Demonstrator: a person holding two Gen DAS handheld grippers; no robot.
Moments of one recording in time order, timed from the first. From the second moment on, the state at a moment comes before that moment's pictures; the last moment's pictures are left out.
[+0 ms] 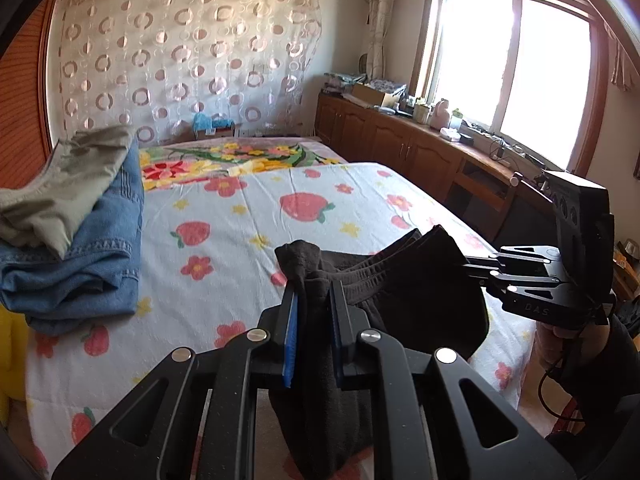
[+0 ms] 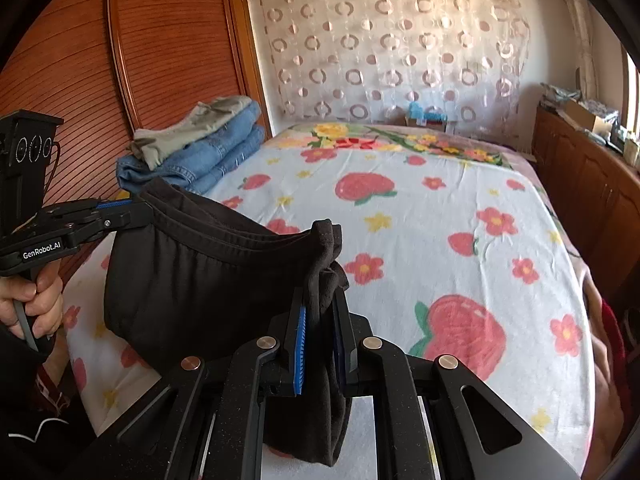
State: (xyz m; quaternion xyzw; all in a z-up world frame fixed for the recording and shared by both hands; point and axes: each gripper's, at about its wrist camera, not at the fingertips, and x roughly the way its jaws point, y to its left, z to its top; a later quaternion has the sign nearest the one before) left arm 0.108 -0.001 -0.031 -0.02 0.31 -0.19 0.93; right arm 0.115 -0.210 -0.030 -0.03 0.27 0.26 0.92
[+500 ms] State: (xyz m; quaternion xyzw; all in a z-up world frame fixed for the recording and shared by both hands) left arm 0.089 0.002 0.013 -0.01 0.26 -0.19 0.95; right arm 0.096 -0.211 -0.002 -0.03 0.22 0.26 0.94
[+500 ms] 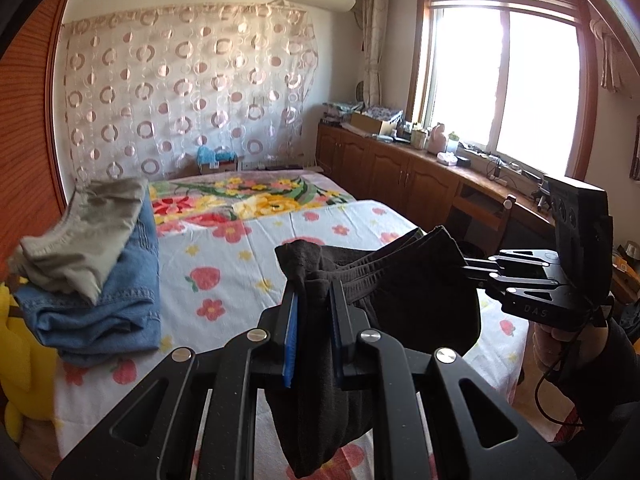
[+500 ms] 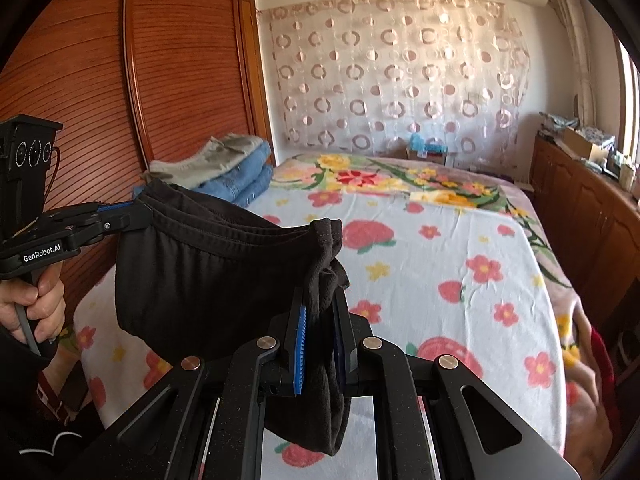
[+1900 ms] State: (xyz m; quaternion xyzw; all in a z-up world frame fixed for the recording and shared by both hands) left arm 0.108 0.070 0.043 -0.02 0.20 -0.12 0.97; right arm 0.158 -0.177 0.020 -0.09 0.15 0.32 0.93
